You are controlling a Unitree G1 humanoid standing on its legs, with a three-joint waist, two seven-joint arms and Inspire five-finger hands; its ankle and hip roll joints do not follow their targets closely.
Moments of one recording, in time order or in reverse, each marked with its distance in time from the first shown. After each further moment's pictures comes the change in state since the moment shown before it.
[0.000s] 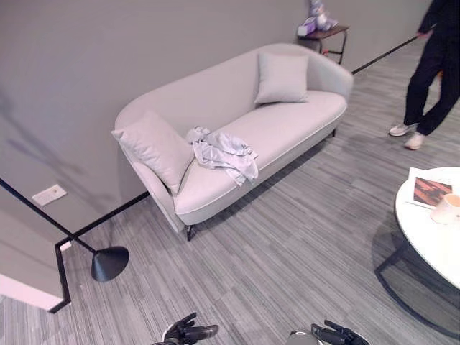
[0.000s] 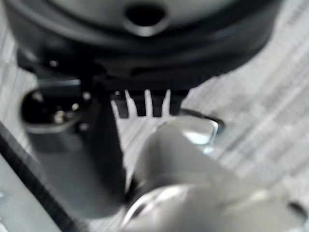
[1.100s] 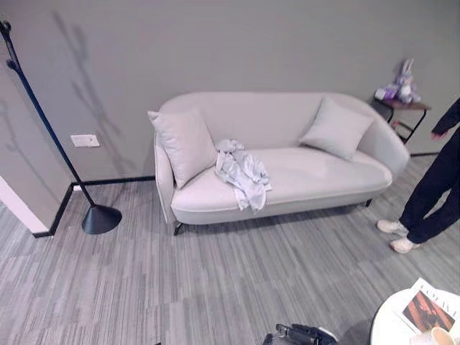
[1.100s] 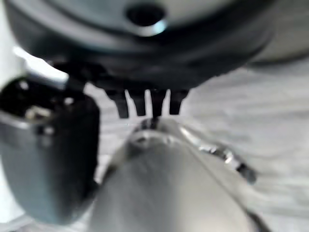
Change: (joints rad) left arm 0.144 0.205 0.041 -0.050 -0.004 0.003 0.033; right arm -0.041 0.067 0.210 -0.125 -0.228 0.001 0.000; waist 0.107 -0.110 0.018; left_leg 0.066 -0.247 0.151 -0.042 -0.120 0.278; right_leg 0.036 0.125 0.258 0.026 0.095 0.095
